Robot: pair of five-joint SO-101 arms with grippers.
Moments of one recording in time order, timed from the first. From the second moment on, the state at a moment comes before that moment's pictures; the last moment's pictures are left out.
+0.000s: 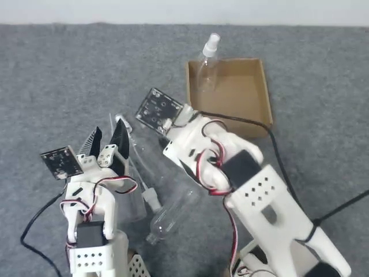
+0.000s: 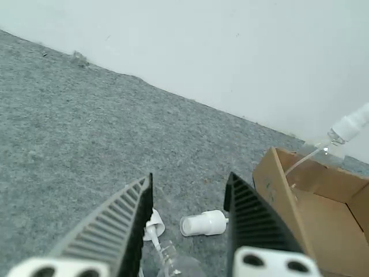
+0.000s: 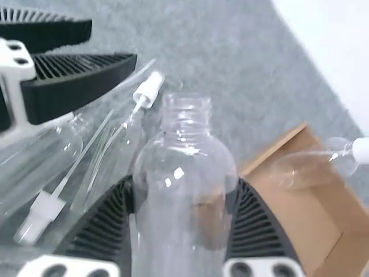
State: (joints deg) left arm -10.7 -103.4 97.3 35.1 21.9; right arm -41.9 -35.2 29.5 53.6 23.3
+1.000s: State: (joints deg) left arm -10.7 -103.4 97.3 35.1 21.9; right arm -41.9 -59.9 46.7 46.5 23.3
